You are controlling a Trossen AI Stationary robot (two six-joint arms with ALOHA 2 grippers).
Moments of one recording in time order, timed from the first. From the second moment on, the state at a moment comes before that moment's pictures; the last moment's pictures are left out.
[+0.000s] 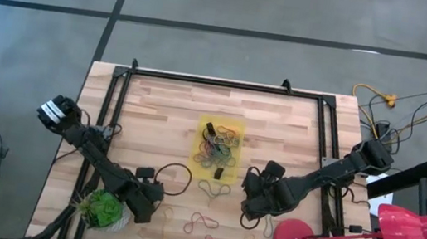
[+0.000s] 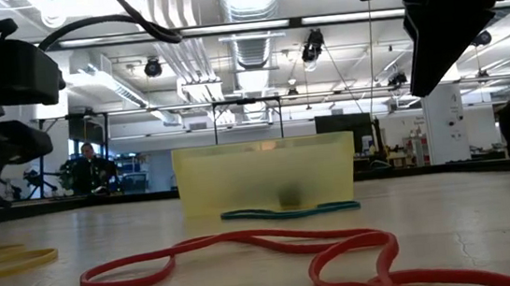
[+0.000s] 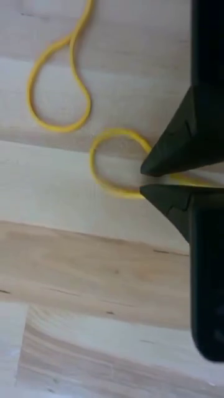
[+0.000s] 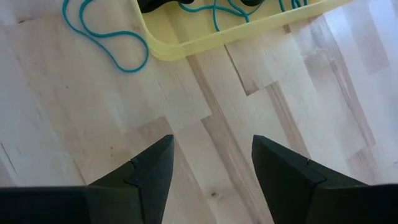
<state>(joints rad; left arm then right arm) -0.68 1.68 0.78 -0.41 -0.23 -0.83 0.50 1.70 1.24 -1.04 0.44 0.92</state>
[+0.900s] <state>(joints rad) -0.67 1.57 0.82 -0.40 -0.05 -0.64 0.50 1.70 1.22 -1.04 0.45 0.91</state>
